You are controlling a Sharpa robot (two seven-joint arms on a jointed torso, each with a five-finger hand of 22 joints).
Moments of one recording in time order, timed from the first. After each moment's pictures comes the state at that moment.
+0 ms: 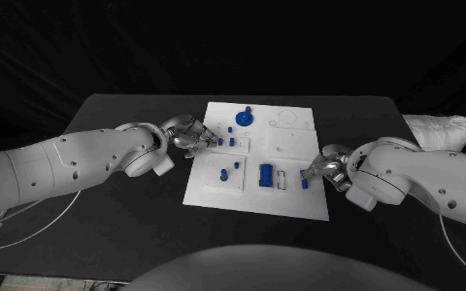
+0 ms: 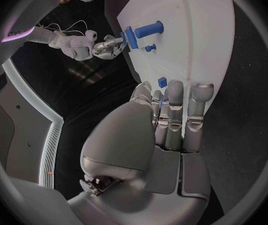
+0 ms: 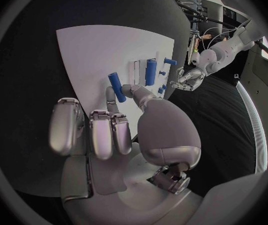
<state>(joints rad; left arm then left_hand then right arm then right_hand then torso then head) 1.15 -0.84 -0.23 1.37 -0.67 -0.15 0.16 1.58 0.08 -0.13 0.29 0.42 0.99 0.13 0.07 0.07 0.92 0.12 0.29 0.07 1.15 0.04 1.06 0.53 0.11 1.28 0.15 0.82 1.31 1.22 -0.93 -0.24 1.71 -0.78 -0.18 -0.65 1.09 -0.02 0.36 -0.07 0.70 0.99 0.08 0.22 0.69 1.47 -0.02 1.57 1.31 1.47 -0.08 1.46 1.31 0.06 1.46 0.03 1.23 1.31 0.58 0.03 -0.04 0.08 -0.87</state>
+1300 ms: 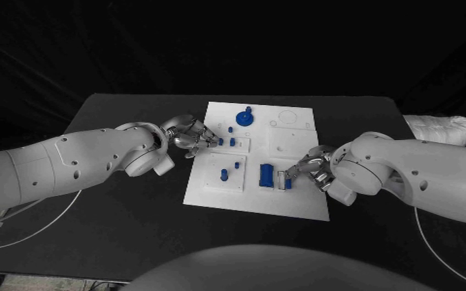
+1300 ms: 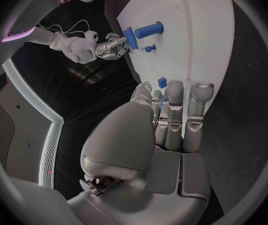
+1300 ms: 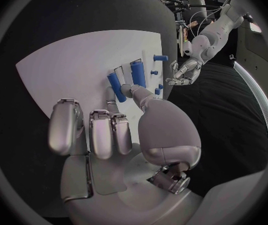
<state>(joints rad) 1.15 -0.84 -0.23 1.37 -0.67 -0.15 0.16 1.58 0.08 -0.13 0.29 0.42 0.99 0.13 0.07 0.07 0.92 0.12 0.29 0.07 1.15 0.04 1.06 0.52 0.11 1.28 0.15 0.82 1.31 1.21 -0.82 -0.24 1.61 -0.55 -0.19 -0.65 1.06 -0.01 0.40 -0.11 0.66 0.99 0.08 0.21 0.67 1.47 -0.02 1.57 1.31 1.46 -0.08 1.46 1.31 0.06 1.47 0.03 1.22 1.31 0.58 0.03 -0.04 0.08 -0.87</state>
